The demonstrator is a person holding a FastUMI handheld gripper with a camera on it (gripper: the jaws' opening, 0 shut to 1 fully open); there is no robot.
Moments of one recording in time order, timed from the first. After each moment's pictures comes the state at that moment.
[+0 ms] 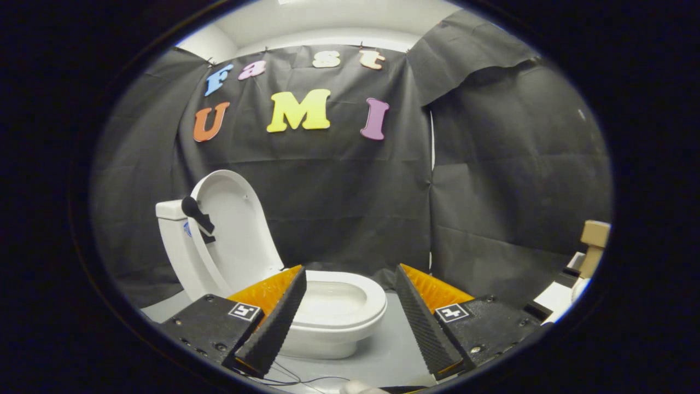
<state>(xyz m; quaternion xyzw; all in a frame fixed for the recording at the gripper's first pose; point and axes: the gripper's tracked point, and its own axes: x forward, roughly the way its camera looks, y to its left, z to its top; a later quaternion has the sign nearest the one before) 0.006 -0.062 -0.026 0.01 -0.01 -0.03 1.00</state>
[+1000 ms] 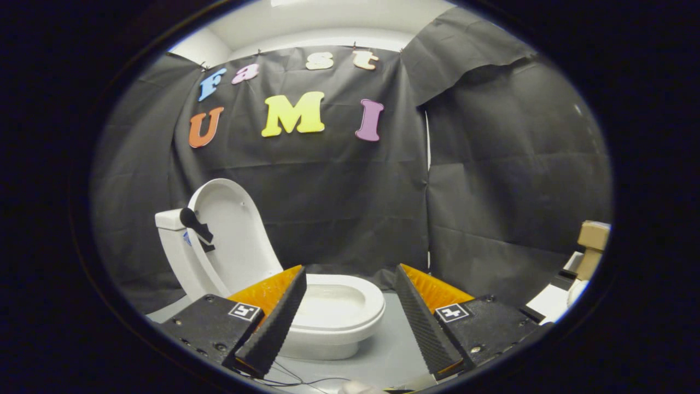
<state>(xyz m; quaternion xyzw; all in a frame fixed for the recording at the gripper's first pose) 0.007 -0.076 -0.008 0.02 0.00 -0.03 1.00</state>
